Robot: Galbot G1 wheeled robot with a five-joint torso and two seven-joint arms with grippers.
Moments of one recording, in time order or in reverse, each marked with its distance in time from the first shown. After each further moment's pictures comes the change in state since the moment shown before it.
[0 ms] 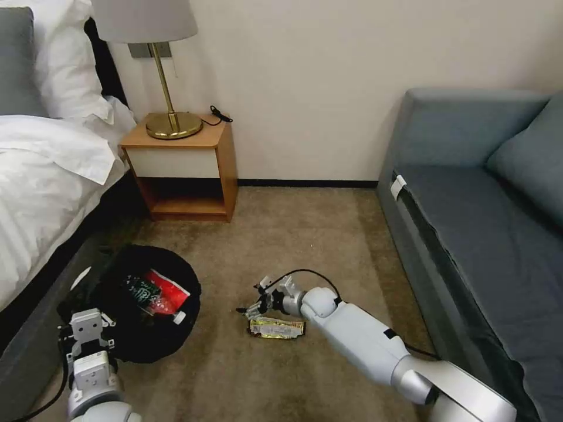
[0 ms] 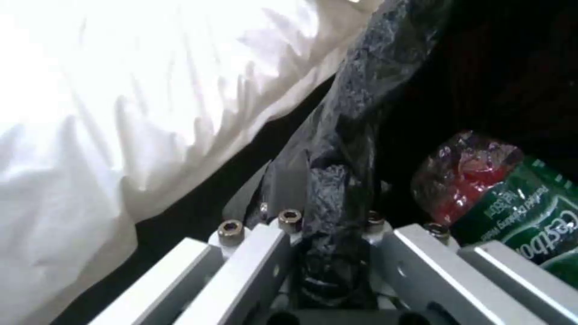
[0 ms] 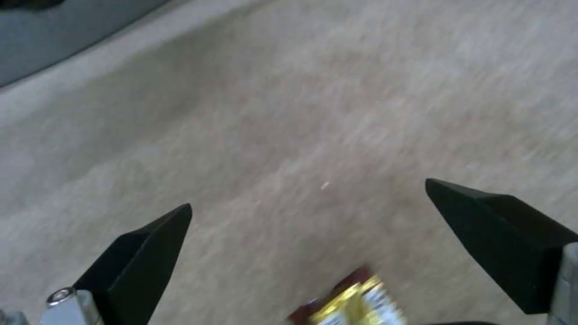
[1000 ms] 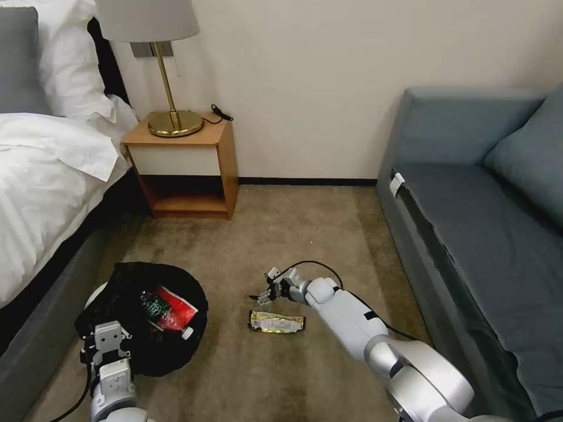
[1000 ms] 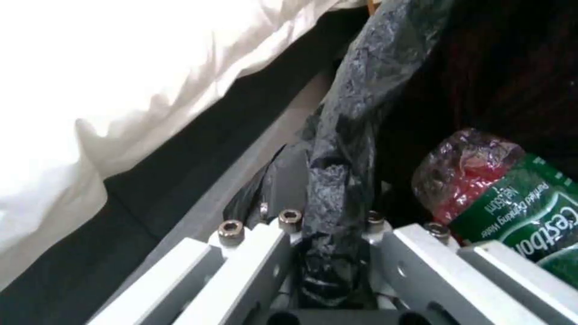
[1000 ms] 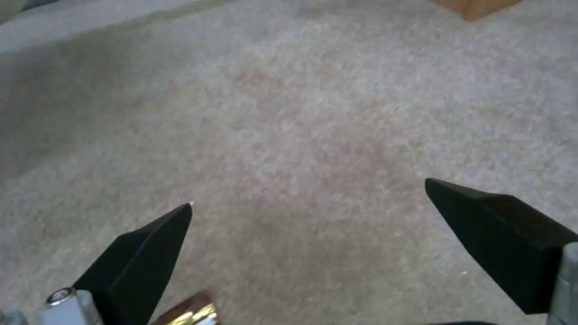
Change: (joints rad) left arm -0.019 -0.043 0.059 0.100 0.079 -0.027 0.010; right arm 0.110 0.171 0.313 -0.419 -0.395 0.276 -0.097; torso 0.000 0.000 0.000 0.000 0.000
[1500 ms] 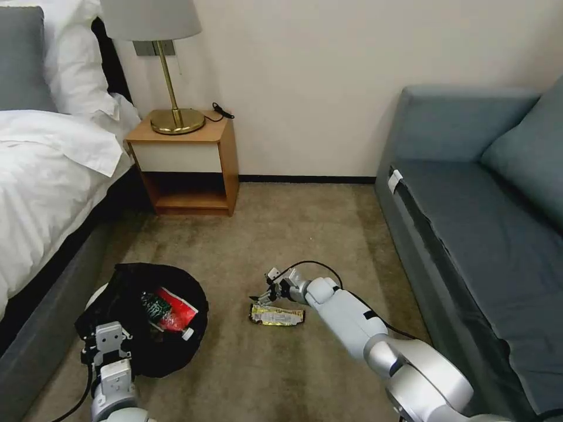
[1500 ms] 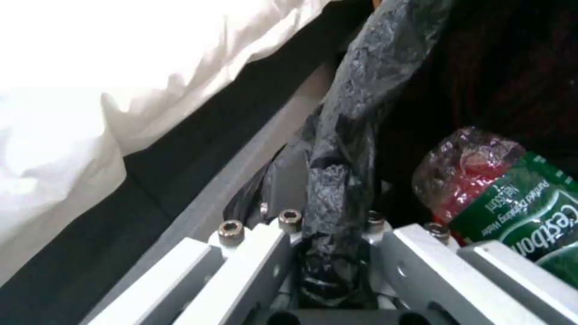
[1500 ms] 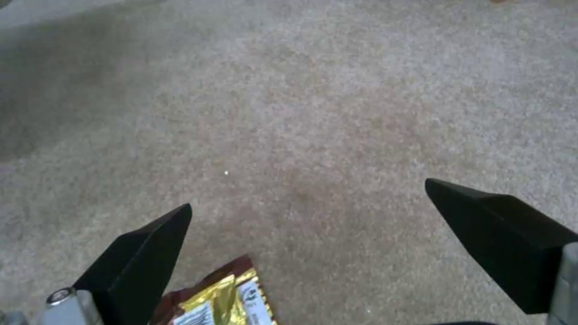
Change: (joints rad) left arm 0.009 -0.012 0.005 0.013 0.013 -0.009 0.000; right arm 0.007 0.014 -0.007 -0.034 -0.031 0.003 -0.006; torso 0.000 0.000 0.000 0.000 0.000
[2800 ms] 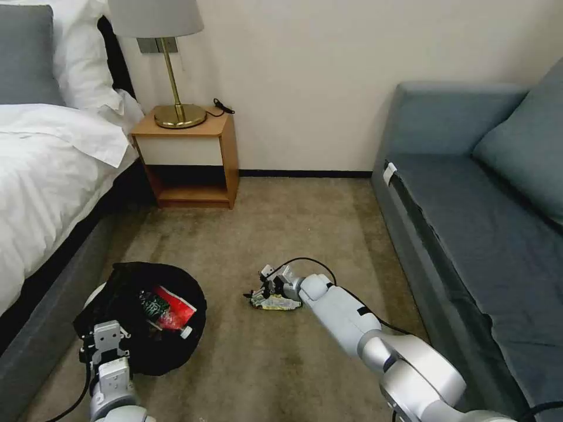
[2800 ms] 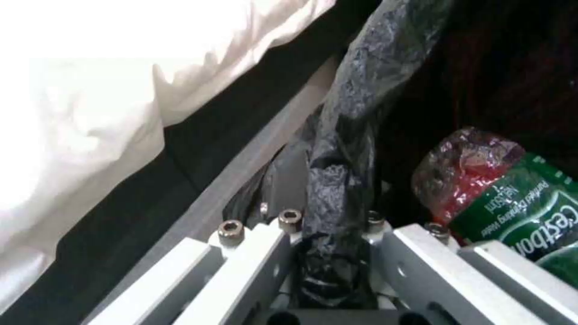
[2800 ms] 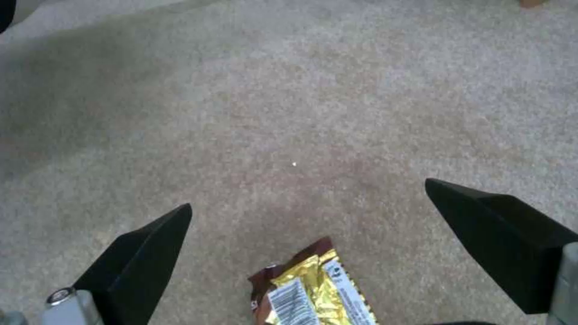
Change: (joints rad) left arm -0.014 0.006 -0.008 0.010 -0.009 0.002 0.001; right arm 0.023 0.026 -0.017 -0.015 0.010 -0.003 0.003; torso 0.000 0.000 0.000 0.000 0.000
